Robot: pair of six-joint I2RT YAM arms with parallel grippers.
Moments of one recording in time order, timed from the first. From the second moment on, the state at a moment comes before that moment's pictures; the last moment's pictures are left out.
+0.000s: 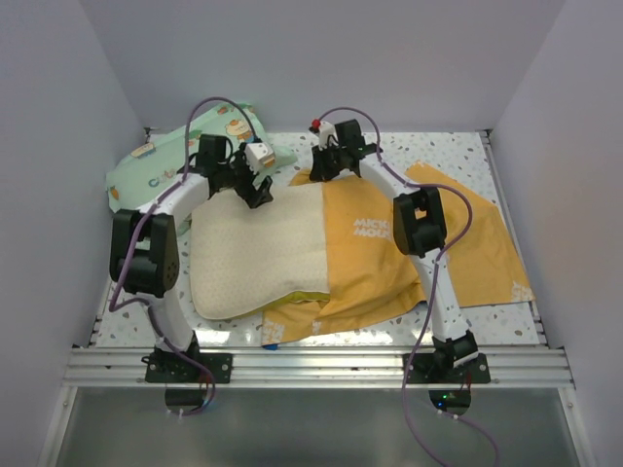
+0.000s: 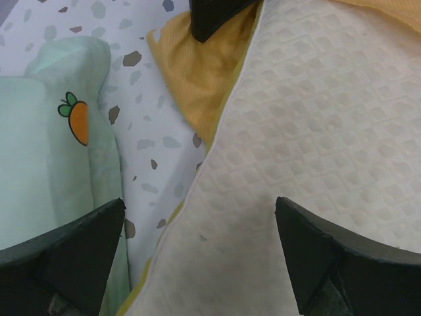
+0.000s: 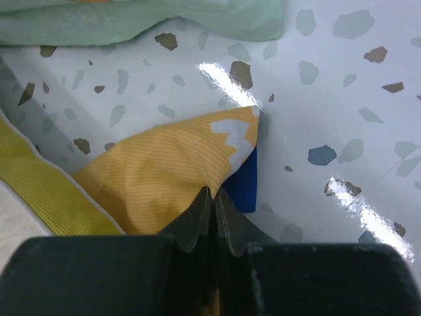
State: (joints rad) left arm -0.15 1.83 1.33 -0.26 0.63 0.59; right arm 0.40 2.57 2.25 -0.43 -0.47 -0.04
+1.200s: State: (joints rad) left arm -0.34 1.71 1.08 0.15 0.96 0.35; right arm 0.63 2.34 2.17 -0.34 -0.45 0.45
